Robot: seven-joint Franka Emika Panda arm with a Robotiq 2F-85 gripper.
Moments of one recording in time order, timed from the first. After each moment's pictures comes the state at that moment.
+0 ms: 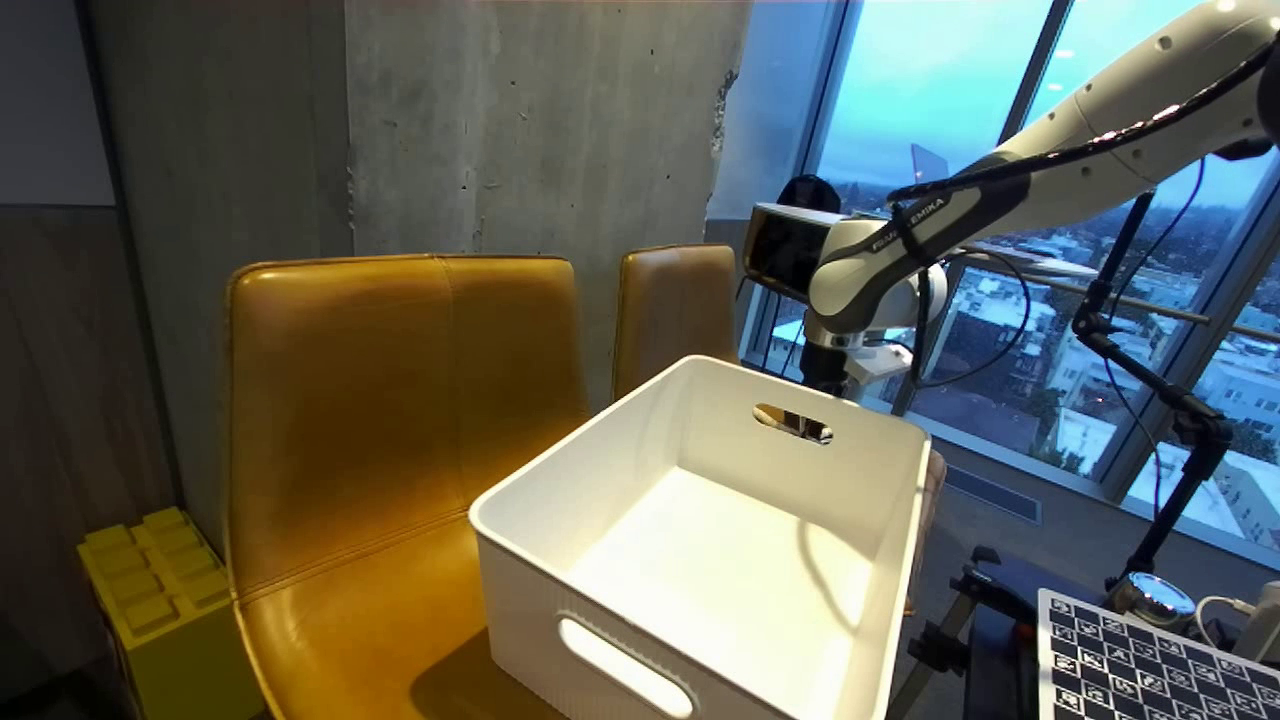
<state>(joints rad) -0.34 0.88 -0.16 -1.55 0.08 2.40 -0.23</state>
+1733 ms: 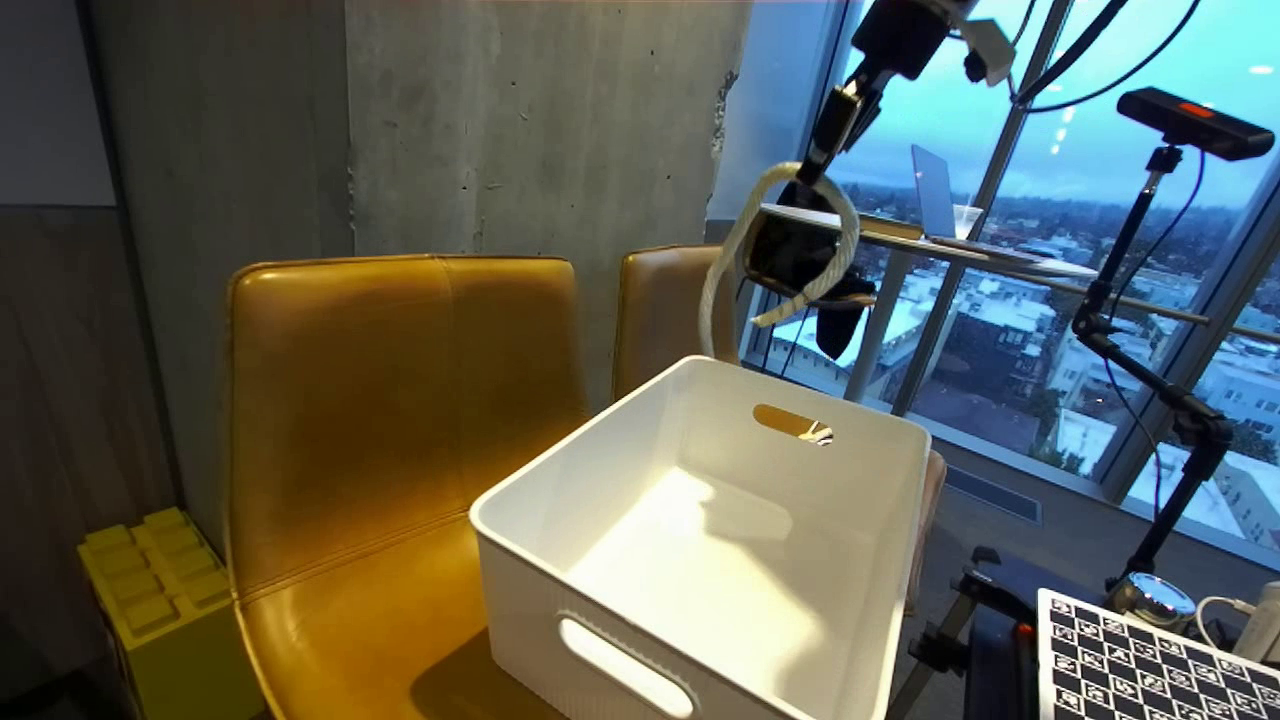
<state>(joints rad) -0.14 0.05 -0.06 -1.91 0.02 2.35 -0.35</state>
